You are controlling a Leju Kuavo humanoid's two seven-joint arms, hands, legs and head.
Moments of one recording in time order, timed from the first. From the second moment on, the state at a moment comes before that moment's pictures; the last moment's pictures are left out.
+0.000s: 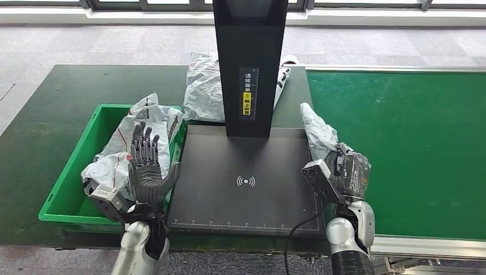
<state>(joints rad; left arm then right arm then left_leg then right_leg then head) -0.10 -0.31 -0.02 -1.34 0.10 -0.12 -0.69 -0.18 0.30 -0.12 -1.25 0.93 -0.50 -0.48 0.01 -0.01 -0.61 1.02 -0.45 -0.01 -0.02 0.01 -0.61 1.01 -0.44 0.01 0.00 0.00</state>
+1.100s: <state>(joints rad) -0.12 -0.31 -0.06 -1.29 0.09 -0.07 -0.70 -0.30 0.37 0.12 -0.97 0.77 -0.64 -0.58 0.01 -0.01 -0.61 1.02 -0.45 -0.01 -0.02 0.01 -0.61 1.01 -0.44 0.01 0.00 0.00</state>
